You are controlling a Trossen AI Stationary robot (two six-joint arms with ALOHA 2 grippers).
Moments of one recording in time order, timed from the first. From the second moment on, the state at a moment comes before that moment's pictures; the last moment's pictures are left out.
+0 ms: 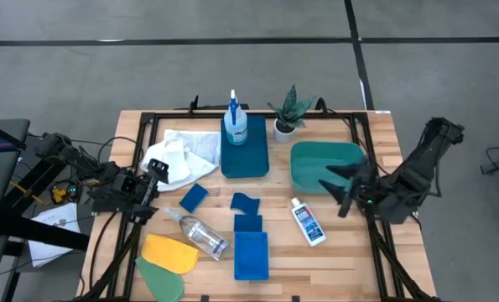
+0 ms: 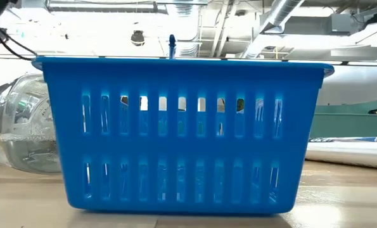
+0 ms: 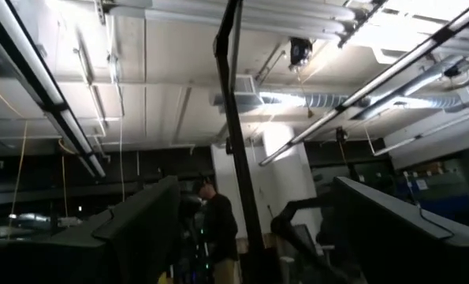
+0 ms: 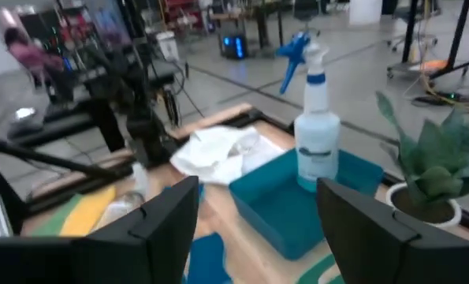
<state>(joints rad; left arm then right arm) -0.41 0.65 0.07 1.28 0.00 0.20 0.83 0.90 0.91 -0.57 1.28 0.73</state>
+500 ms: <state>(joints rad) -0.41 0.75 0.16 1.15 -0.07 0.20 0.88 0.94 0.91 -0.57 1.34 0.73</state>
